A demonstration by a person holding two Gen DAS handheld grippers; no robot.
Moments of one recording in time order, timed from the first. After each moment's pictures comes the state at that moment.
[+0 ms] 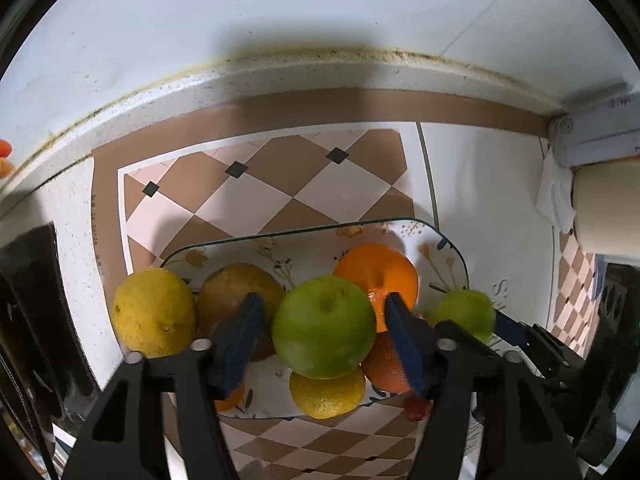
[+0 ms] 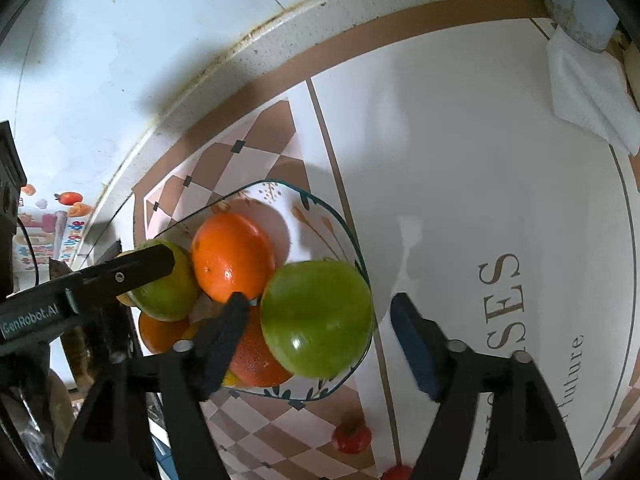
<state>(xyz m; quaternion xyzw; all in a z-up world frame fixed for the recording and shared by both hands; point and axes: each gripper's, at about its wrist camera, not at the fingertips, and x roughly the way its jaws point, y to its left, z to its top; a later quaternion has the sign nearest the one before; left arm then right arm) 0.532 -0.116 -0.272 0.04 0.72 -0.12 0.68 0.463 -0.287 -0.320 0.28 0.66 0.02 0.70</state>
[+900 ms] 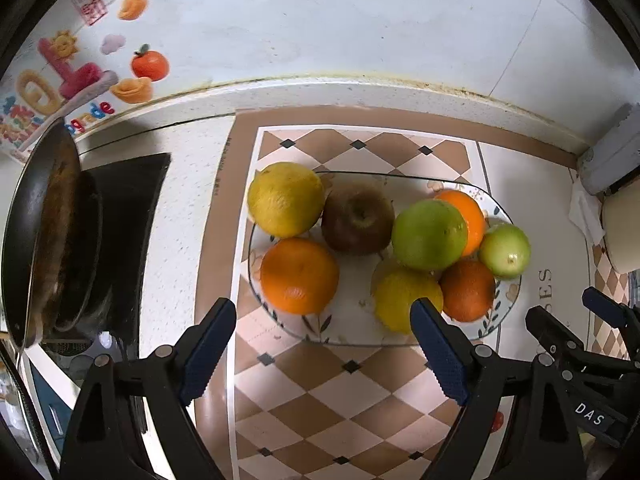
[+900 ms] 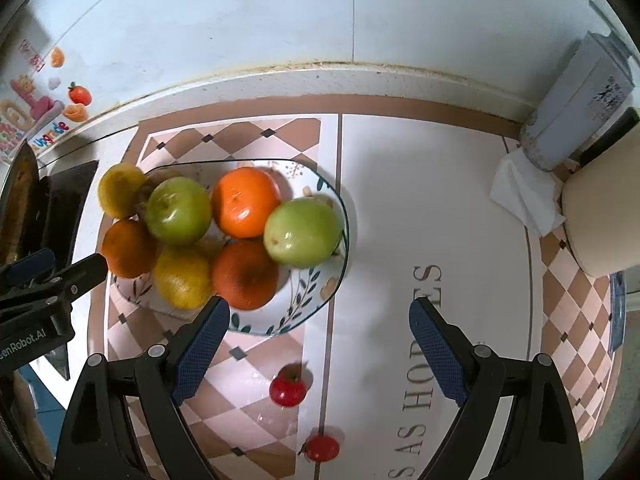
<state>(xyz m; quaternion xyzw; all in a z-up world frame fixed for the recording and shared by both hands) 0.407 -0.045 -0.224 0.03 0.61 0.00 0.79 0.393 -0.238 -0.238 0.03 0.61 0.00 0.79</state>
